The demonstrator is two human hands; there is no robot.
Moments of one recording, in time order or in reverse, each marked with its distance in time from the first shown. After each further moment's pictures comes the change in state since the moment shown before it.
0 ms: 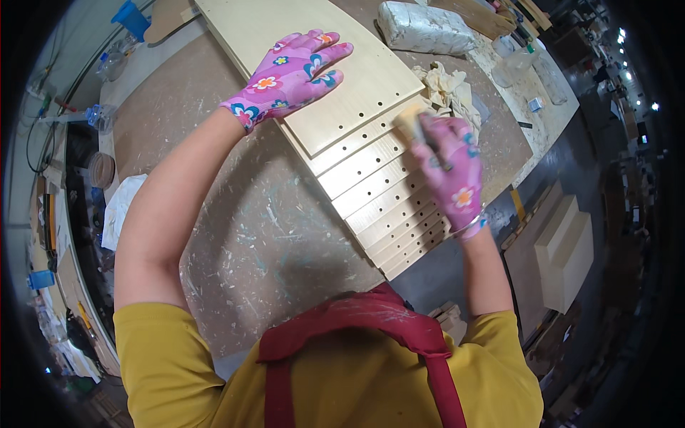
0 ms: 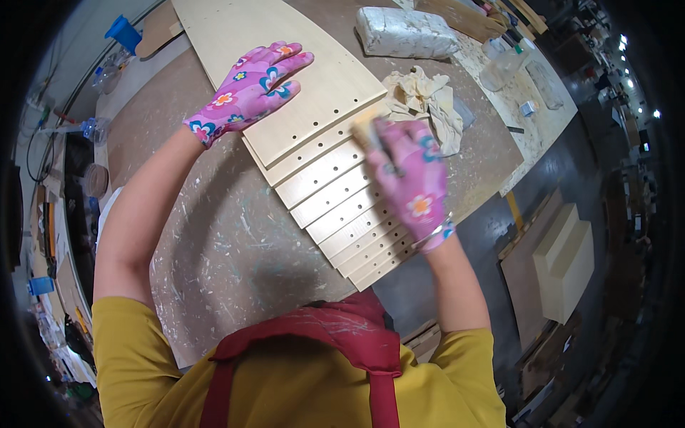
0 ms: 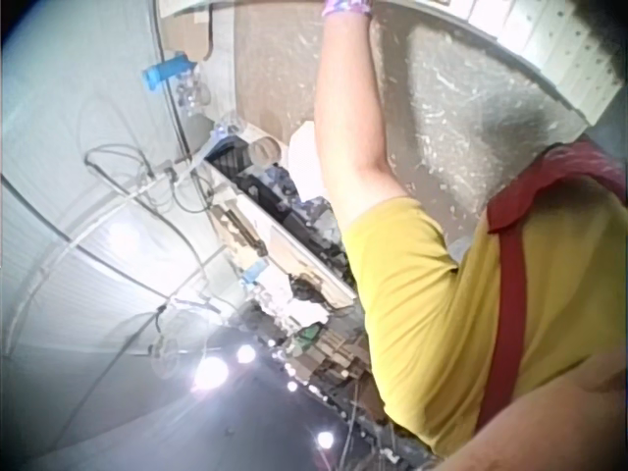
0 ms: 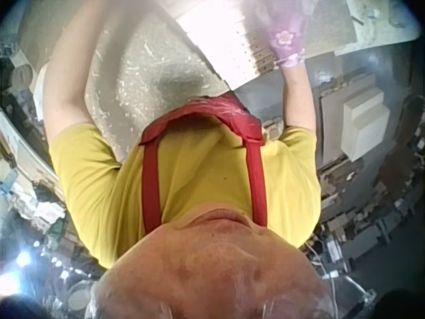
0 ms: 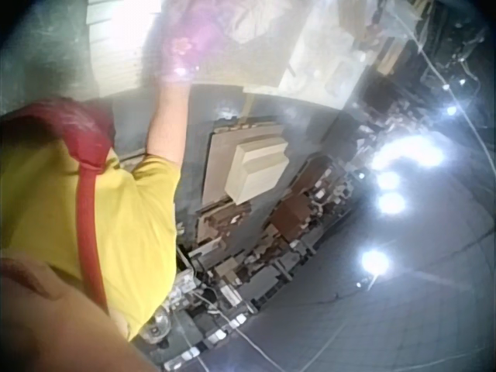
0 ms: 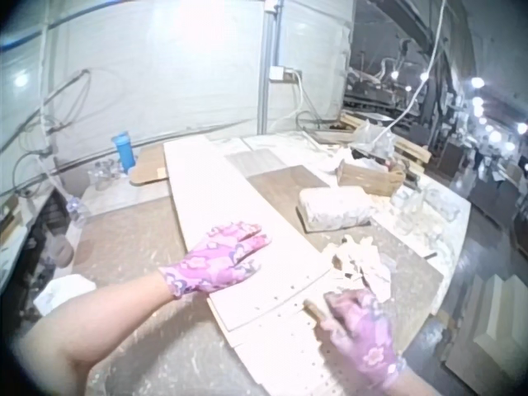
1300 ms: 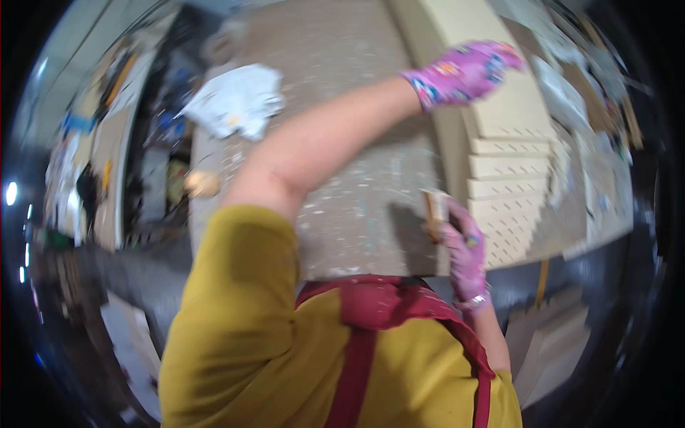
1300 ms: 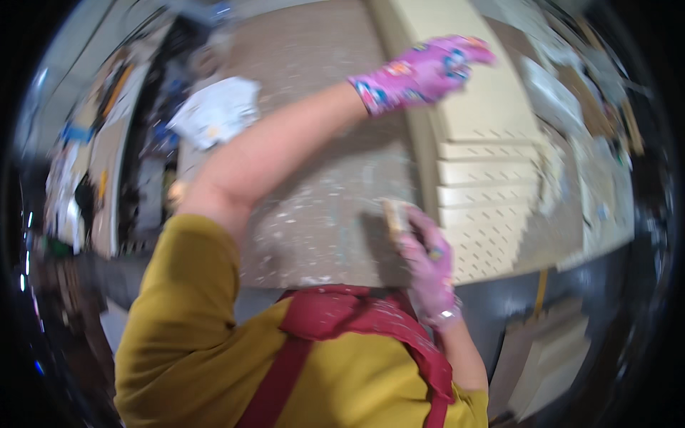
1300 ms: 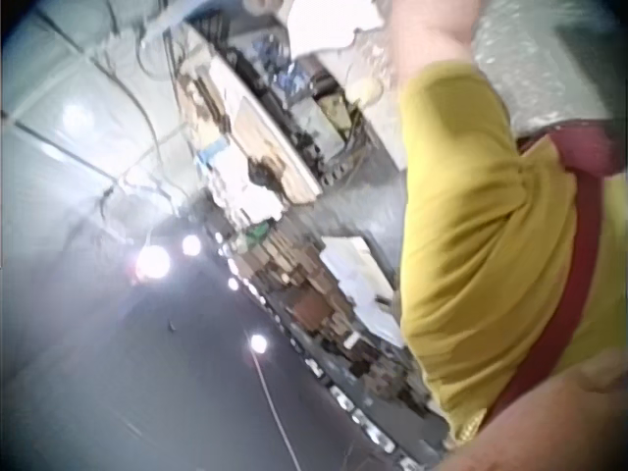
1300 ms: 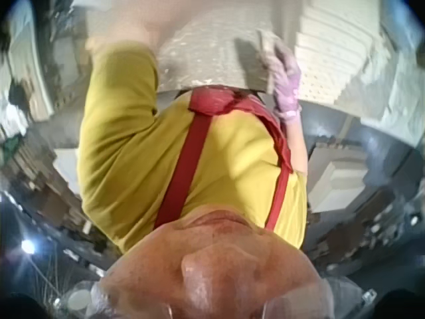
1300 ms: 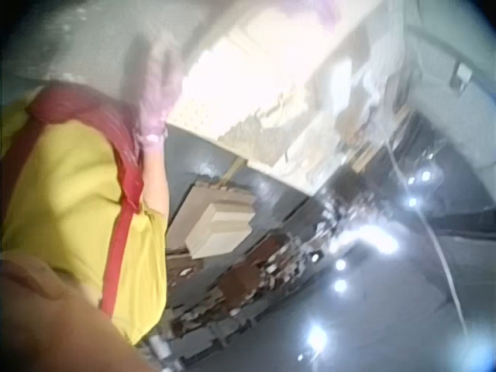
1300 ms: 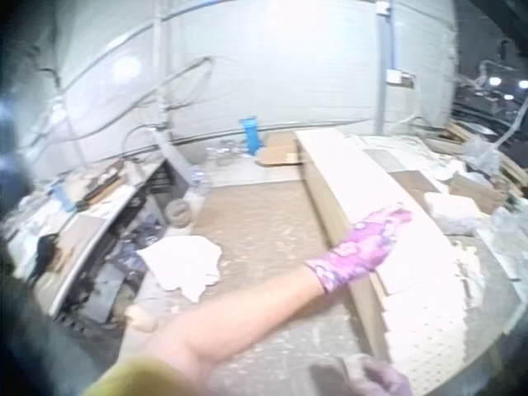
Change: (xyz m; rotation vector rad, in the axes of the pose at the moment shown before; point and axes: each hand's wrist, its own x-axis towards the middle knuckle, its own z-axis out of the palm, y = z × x) left_hand -0.064 0.007 -0.026 -0.446 0.498 0.078; right_hand -0.111 -0.132 0.047 1.019 -0.517 0.428
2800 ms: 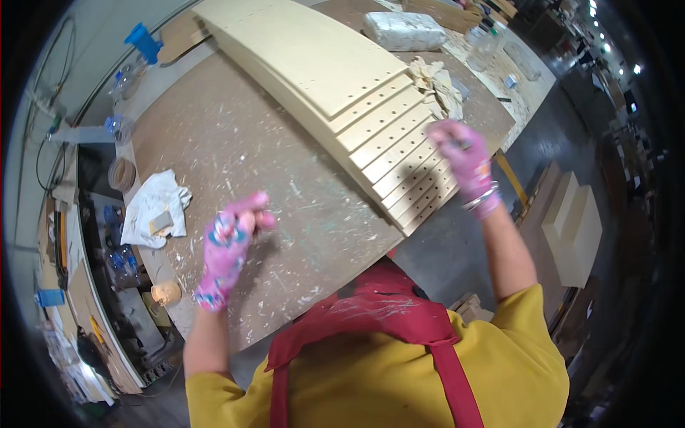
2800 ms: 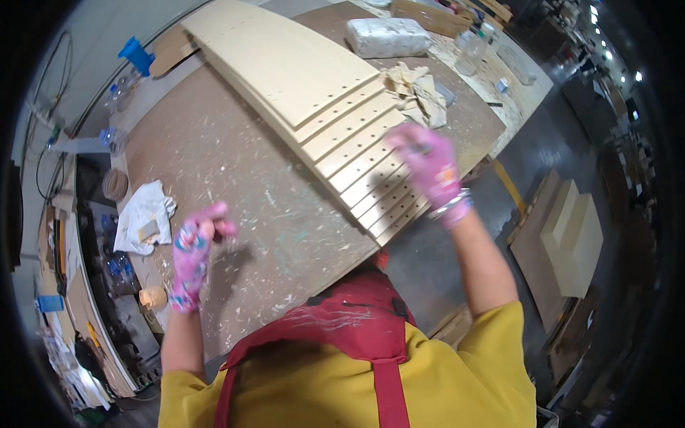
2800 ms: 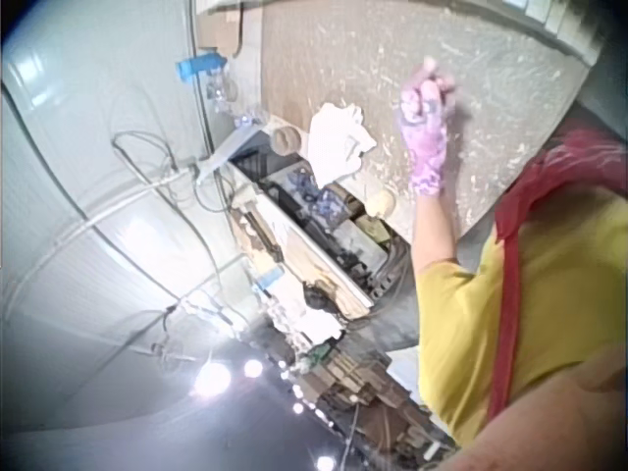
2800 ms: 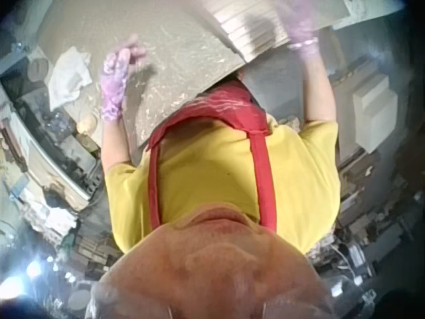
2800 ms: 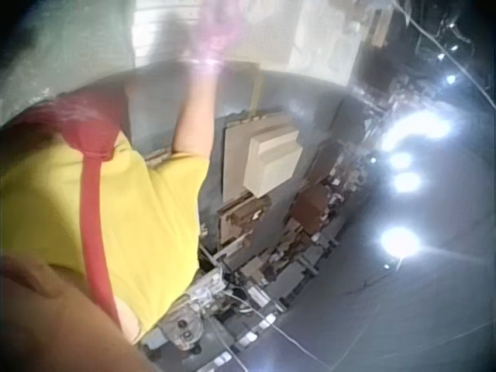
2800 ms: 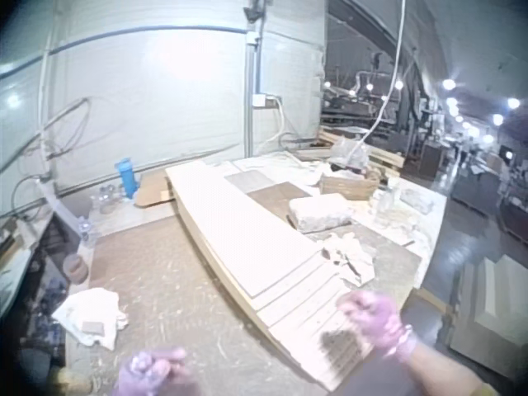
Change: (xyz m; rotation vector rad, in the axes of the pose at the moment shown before) left_hand -0.169 0.178 -0.096 -0.671 0.068 -0.936; right_hand -0.001 -0.054 -0.123 -0.528 0.484 -0.304
